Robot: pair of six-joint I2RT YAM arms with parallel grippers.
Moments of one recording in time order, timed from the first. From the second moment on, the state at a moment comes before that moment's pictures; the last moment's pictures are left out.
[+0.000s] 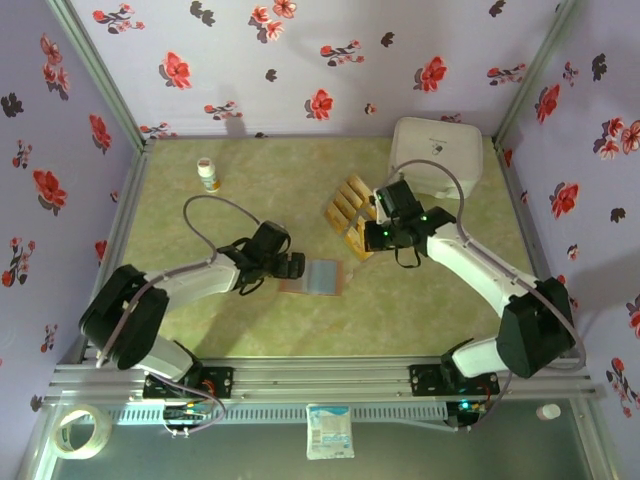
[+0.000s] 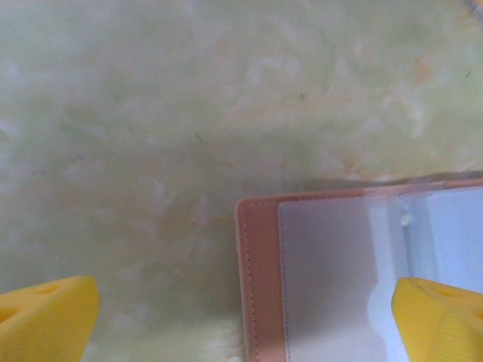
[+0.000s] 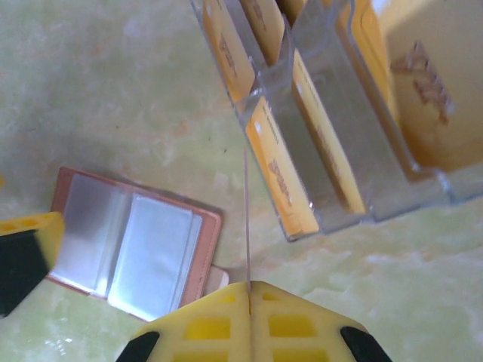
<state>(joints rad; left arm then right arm) -0.72 1.52 0.77 -0.25 -0.16 -0.52 0.52 1.39 1.05 -0.66 -0.14 0.40</state>
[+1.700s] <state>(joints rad) -0.80 1.45 0.83 -0.45 -0.34 -0.50 0.57 1.18 0.62 -0.10 -0.32 0.78</state>
